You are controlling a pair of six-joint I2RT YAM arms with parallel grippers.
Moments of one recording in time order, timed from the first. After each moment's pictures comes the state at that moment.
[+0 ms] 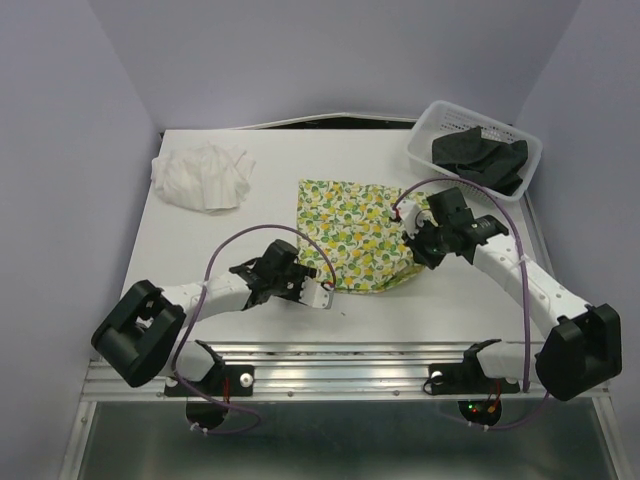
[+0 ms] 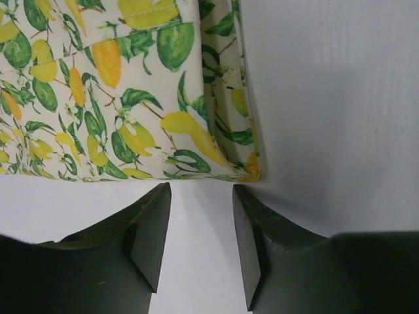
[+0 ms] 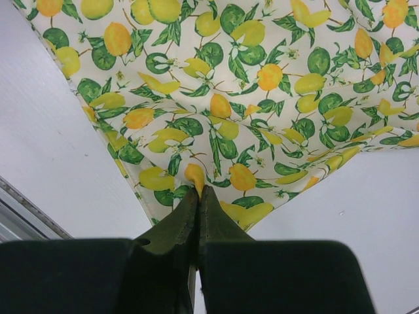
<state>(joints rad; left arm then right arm) -0.71 1.34 0.53 -0.10 0.16 1.18 0.37 1.26 0.98 -0.76 -0.23 -0.50</state>
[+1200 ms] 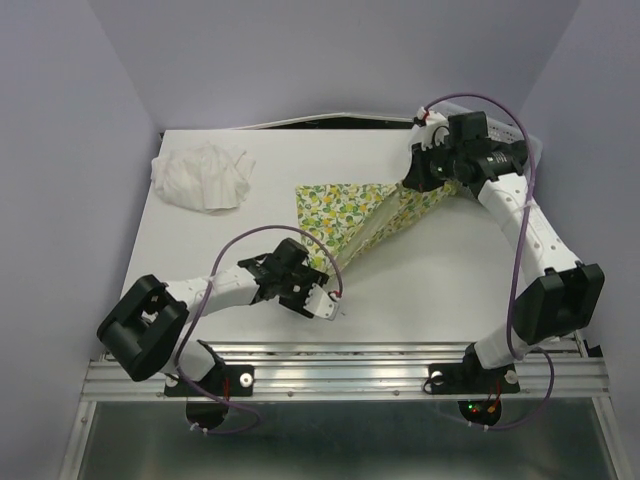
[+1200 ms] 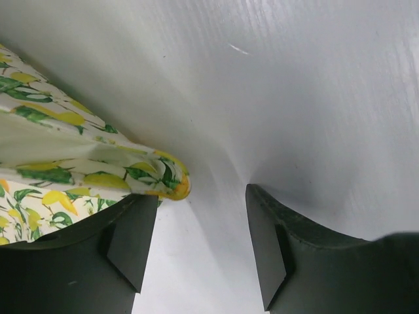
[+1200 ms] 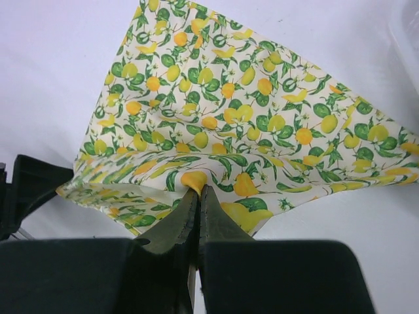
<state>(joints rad) -0.77 1.39 0.63 -0.27 0.32 1.25 0.23 1.55 1.56 -0.74 -0.39 -0.08</state>
